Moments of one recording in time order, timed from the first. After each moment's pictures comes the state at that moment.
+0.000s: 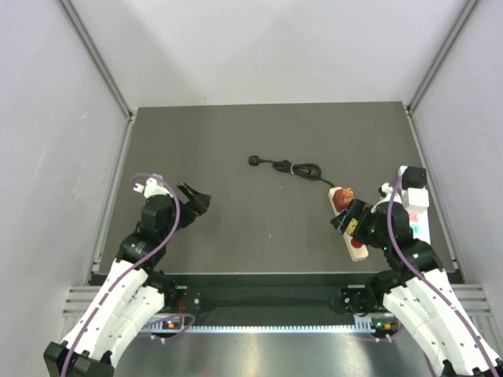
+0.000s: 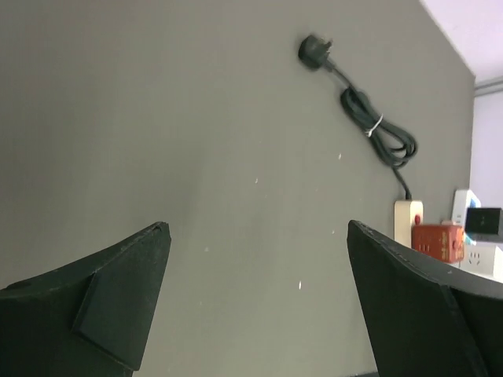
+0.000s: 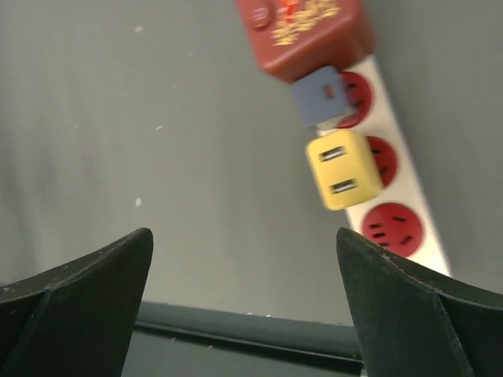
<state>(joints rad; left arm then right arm) -0.35 0.60 0.52 -0.39 -0.11 -0.88 0.32 0.48 0.52 -0.71 -0.02 0.68</state>
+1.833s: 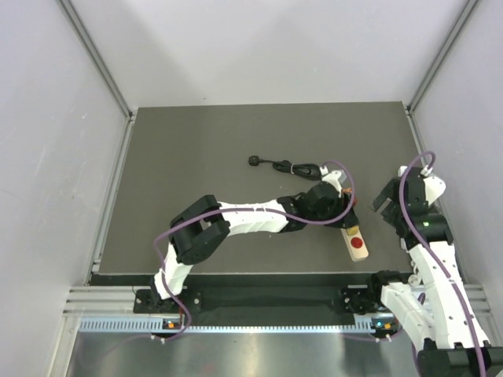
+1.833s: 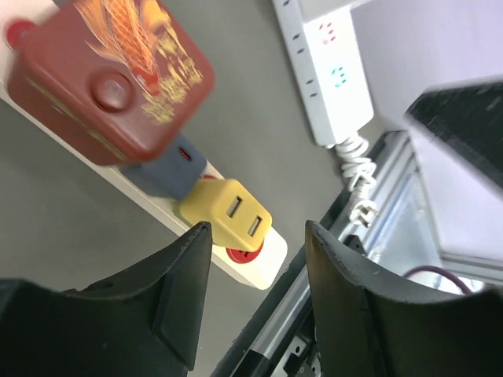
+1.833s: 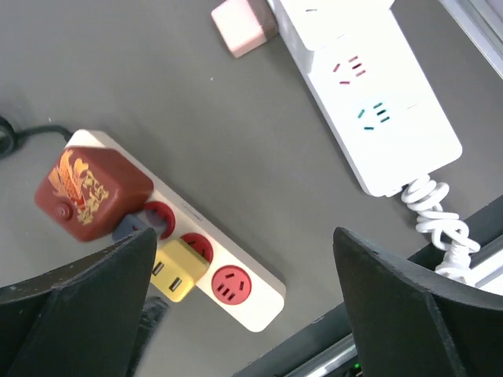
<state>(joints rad) -1.11 2.06 1.44 0.15 0.09 -0.86 0.10 0.74 0.81 -0.93 0.44 0.66</state>
